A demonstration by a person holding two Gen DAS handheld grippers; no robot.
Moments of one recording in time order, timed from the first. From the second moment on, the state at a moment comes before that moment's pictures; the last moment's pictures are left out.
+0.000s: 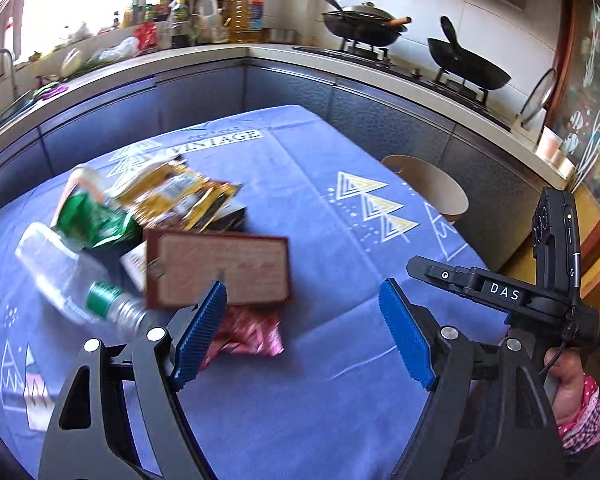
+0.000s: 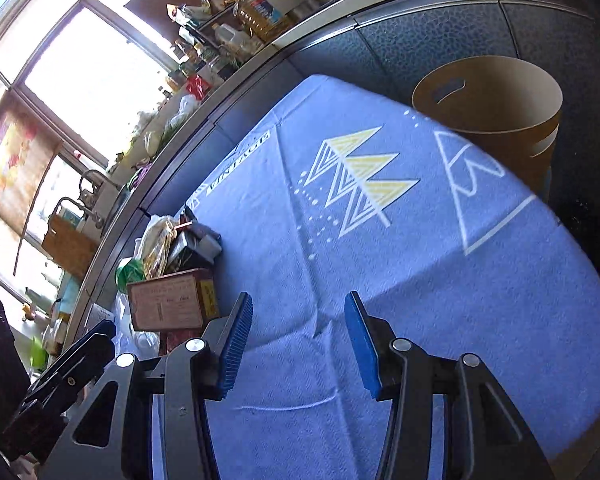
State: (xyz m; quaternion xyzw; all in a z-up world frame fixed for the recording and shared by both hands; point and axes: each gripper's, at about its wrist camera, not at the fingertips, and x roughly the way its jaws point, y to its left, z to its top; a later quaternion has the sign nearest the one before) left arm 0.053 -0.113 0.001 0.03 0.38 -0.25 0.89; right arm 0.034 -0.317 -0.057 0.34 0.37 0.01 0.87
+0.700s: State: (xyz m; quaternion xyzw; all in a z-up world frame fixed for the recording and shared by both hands) left arm 0.044 -0.072 -0.012 -0.01 0.38 -0.23 0.89; right arm 0.015 -0.298 -0.079 0.36 0.38 0.00 0.85
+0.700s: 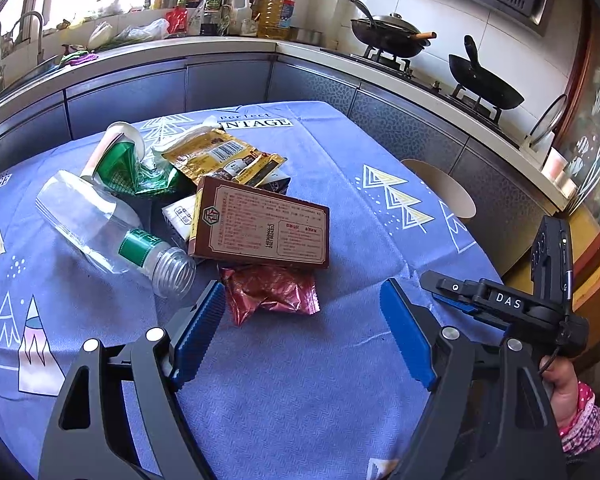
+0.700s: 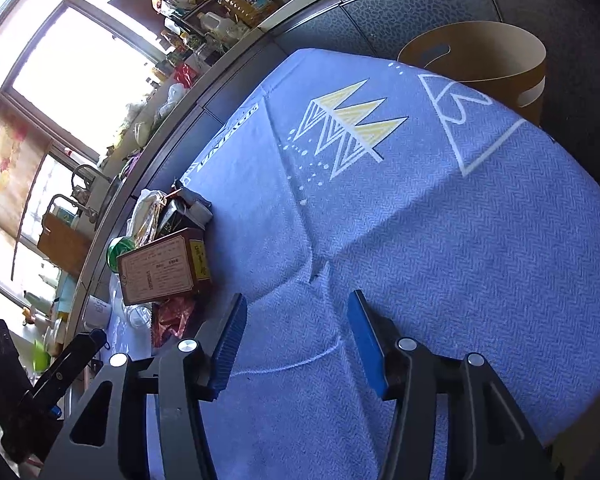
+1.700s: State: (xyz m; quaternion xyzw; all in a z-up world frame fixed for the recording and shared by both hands) left arm 0.057 -0.062 -0.028 -0.03 0.40 -0.24 0.88; right arm 0.019 -0.277 -0.074 0.30 0.37 0.03 0.88
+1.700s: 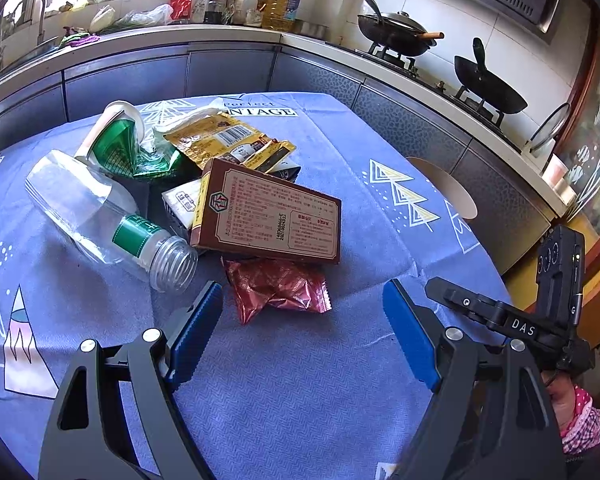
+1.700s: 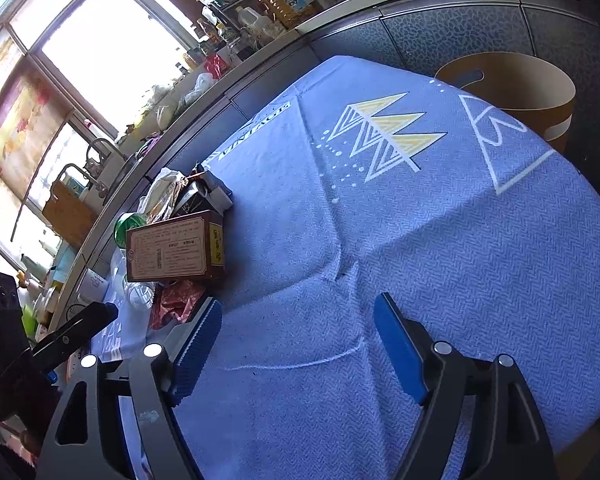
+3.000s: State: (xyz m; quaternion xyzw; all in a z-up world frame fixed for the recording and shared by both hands) left arm 0.070 0.009 -0.045 -0.11 0.44 -0.20 0.87; right arm 0.142 -0.217 -0.043 0.26 0.41 0.19 0.86
